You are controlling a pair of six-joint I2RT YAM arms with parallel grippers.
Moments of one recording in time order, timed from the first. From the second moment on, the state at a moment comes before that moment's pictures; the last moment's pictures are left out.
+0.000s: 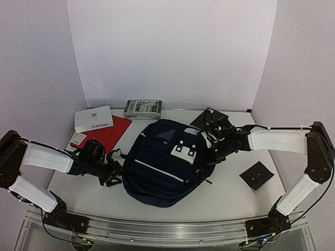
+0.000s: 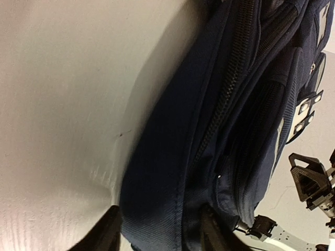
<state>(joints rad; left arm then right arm) -0.57 1.39 0.46 0.03 0.43 -1.18 0.69 1.60 1.02 -0.44 -0.18 0.37</state>
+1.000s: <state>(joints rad) -0.35 1.65 0.95 -0.14 0.37 -0.73 0.69 1.58 0.98 -0.41 -0.17 0.42</state>
